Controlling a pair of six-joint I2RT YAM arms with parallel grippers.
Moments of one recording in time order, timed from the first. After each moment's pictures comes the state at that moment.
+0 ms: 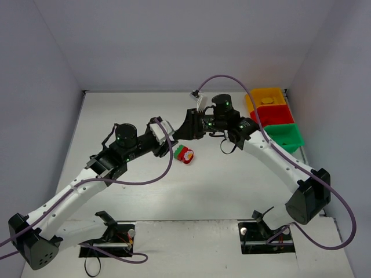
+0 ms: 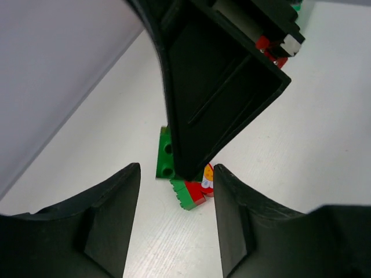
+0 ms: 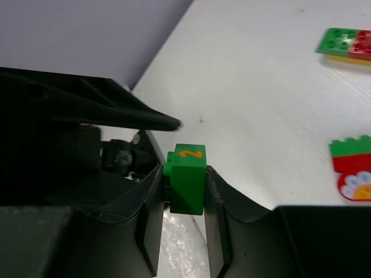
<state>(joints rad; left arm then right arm) -0.67 1.02 0.97 -0.15 0.30 0.33 0.62 1.47 1.32 -0.26 -0.68 0.53</state>
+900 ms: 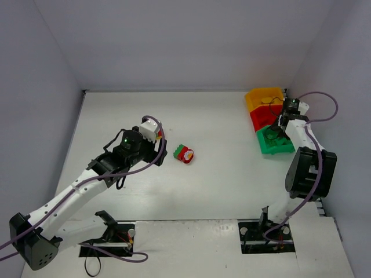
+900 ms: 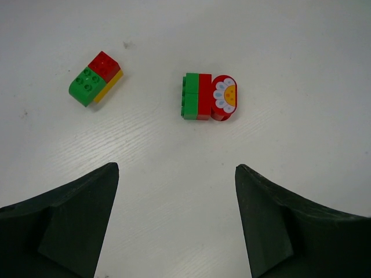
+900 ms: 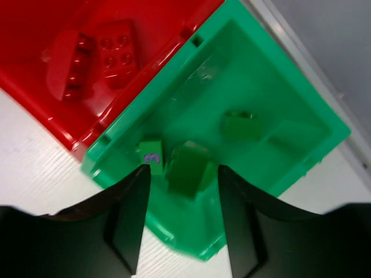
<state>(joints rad) -0.67 1.00 0.92 -0.42 -0.09 -0.12 -0.20 1.64 1.18 -0.45 0.27 0.40</state>
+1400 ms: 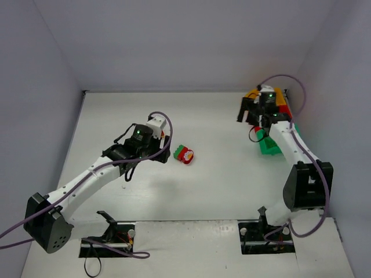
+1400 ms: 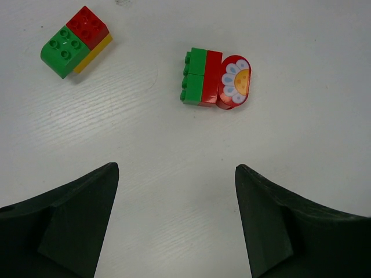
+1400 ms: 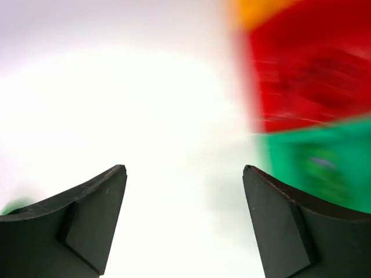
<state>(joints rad) -0.64 1.18 0.96 -0.45 -0.07 -0.21 0.01 1.57 1.22 -0.38 0.04 0.25</state>
